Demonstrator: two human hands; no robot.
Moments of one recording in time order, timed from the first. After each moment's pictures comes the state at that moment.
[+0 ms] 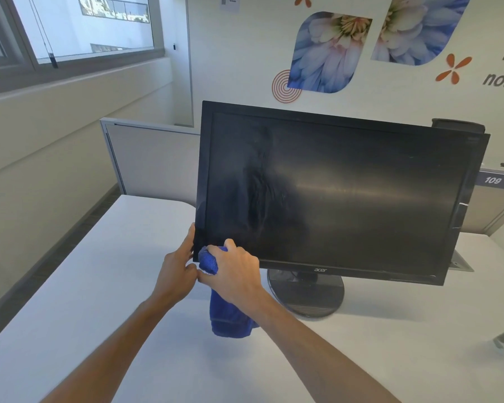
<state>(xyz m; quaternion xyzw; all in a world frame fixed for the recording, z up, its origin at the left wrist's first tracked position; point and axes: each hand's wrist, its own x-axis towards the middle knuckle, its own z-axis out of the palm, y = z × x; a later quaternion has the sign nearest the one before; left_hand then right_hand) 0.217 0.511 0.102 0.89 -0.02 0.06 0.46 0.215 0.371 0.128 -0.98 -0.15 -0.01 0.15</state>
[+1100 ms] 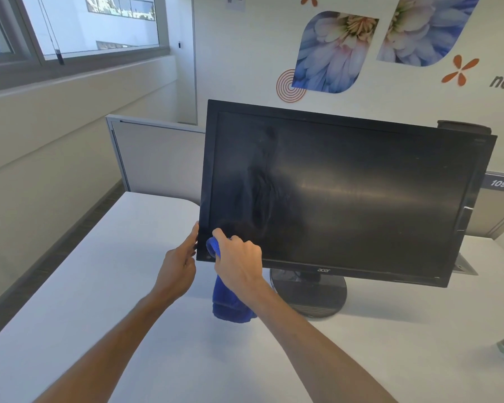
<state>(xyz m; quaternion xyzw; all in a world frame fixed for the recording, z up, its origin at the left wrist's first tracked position) 0.222 0.518 0.098 0.89 -0.02 0.08 0.44 0.228 0.379 0.135 -0.98 -0.14 -0.05 0.14</state>
